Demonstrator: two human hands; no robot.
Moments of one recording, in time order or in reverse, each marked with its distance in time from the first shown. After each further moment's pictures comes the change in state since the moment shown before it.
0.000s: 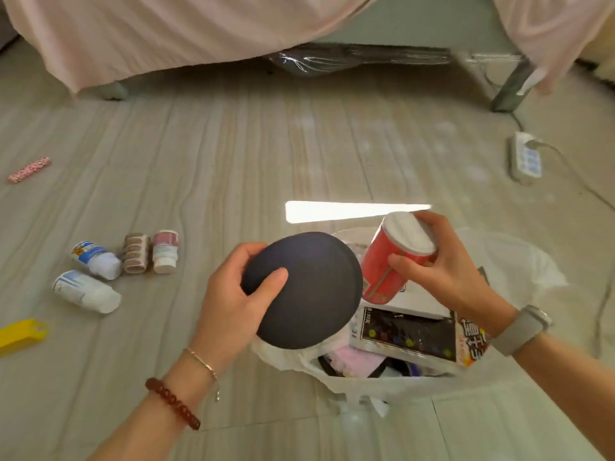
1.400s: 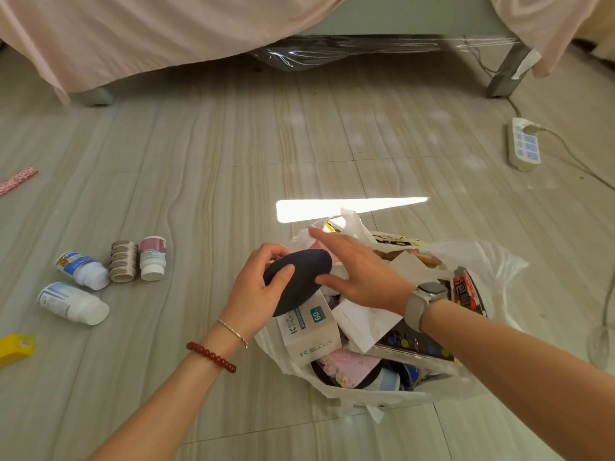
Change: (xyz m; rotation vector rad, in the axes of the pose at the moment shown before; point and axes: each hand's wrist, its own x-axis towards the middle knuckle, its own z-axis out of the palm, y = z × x) left_hand 0.040 -0.043 0.044 0.279 -0.142 0.026; right_hand 0.034 0.030 0.062 -0.469 -0.389 -0.225
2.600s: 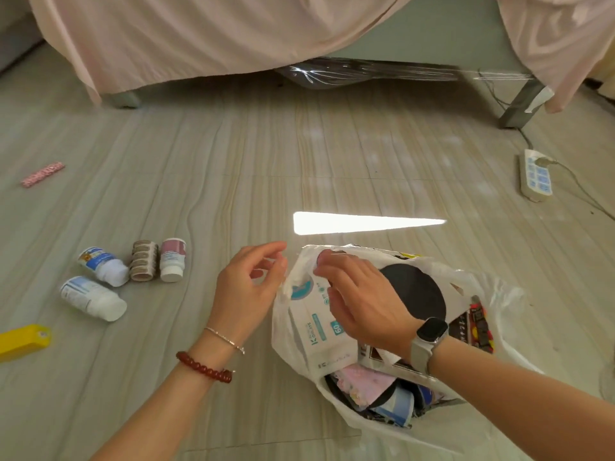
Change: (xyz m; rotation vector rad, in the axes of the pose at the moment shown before) left_hand -0.006 0.003 -0.043 -0.080 0.214 0.046; right_hand -0.005 -0.035 0.018 -0.245 0.279 -0.328
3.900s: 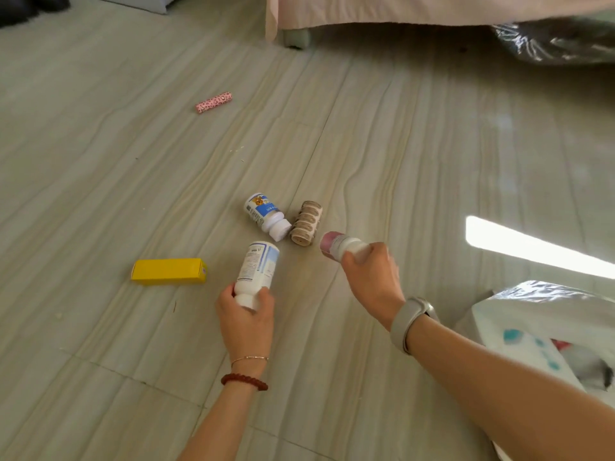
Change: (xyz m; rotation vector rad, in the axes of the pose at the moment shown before) left_hand -0.030 -0.218 -0.148 0.099 0.774 -0.707; right_hand 0.182 -0.127 0.200 0.484 -0.180 0.859
